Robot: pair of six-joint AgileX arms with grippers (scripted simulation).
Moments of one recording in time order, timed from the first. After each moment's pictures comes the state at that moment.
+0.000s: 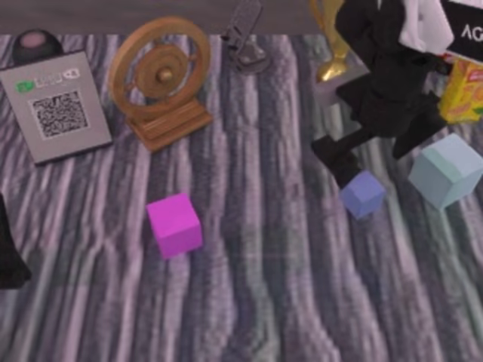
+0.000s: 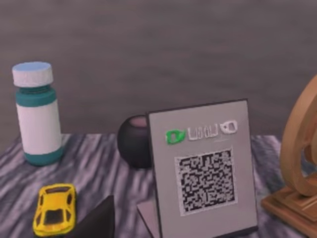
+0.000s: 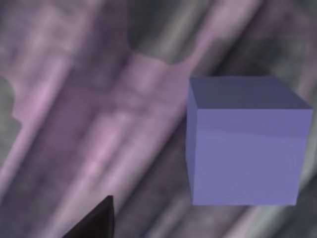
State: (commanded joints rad) left arm 0.00 0.00 0.00 0.00 0.00 0.00; right arm 0.39 2.22 1.81 -1.16 0.00 -0.13
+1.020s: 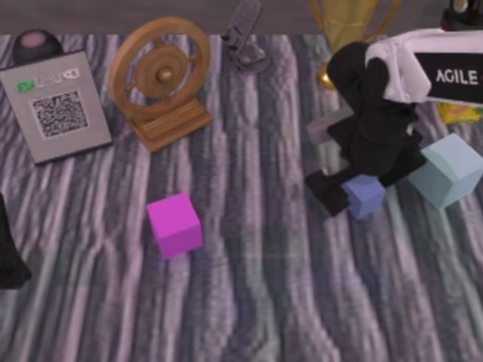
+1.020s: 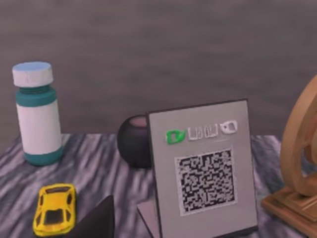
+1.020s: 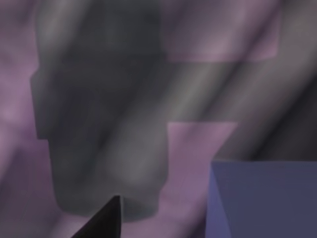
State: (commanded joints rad) left arm 0.00 0.00 0.00 0.00 0.00 0.00; right arm 0.40 2.33 1.64 -0.89 0.00 -0.13
